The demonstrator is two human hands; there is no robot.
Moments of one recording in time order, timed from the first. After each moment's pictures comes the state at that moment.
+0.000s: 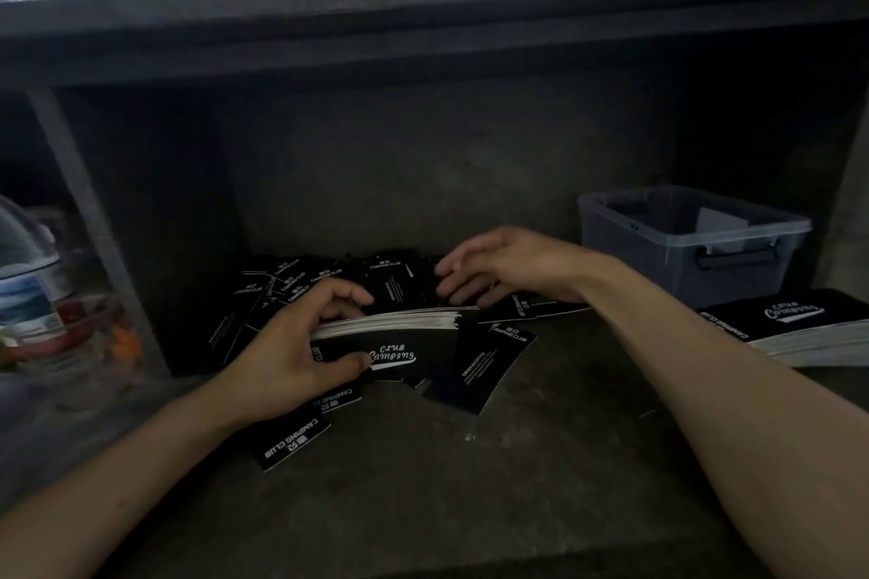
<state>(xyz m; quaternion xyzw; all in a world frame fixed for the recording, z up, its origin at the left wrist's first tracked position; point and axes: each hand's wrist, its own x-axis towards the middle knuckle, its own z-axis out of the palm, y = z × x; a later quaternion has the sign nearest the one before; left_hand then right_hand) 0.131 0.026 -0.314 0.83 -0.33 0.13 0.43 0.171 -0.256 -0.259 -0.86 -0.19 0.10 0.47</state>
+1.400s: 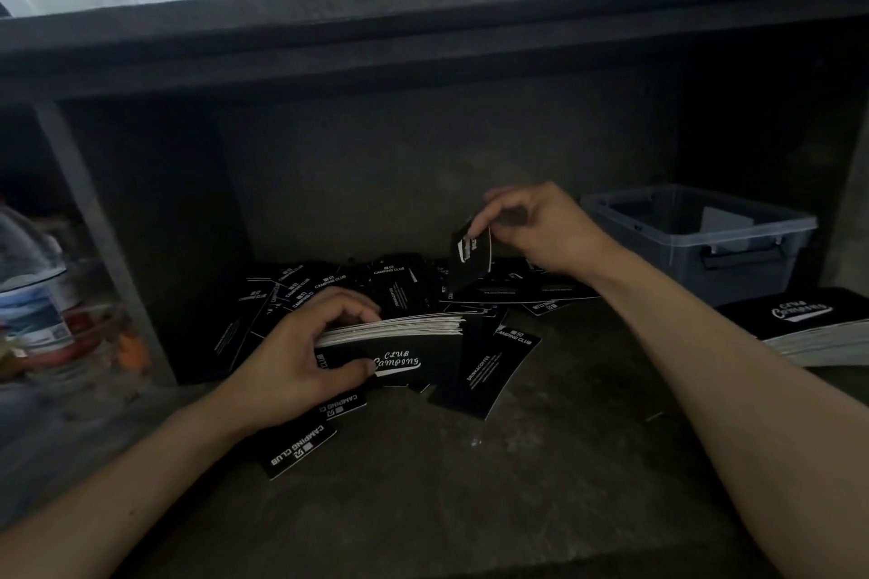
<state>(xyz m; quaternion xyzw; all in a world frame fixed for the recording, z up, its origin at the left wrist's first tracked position) 0.133 0.027 -0.313 0.84 -0.35 0.13 0.40 0.173 -0.273 -0.245 -0.85 -0.24 -0.25 0.40</state>
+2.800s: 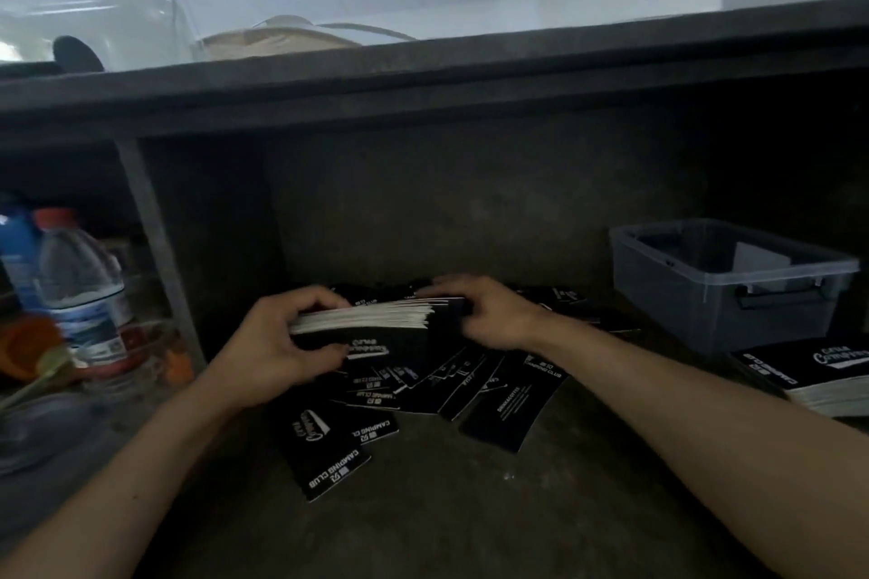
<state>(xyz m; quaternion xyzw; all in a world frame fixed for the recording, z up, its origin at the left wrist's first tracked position) 0.133 0.069 -0.276 0.85 -0.28 0.17 0.41 0.206 -0.206 -0.288 -0.88 -0.32 -0.09 0.35</state>
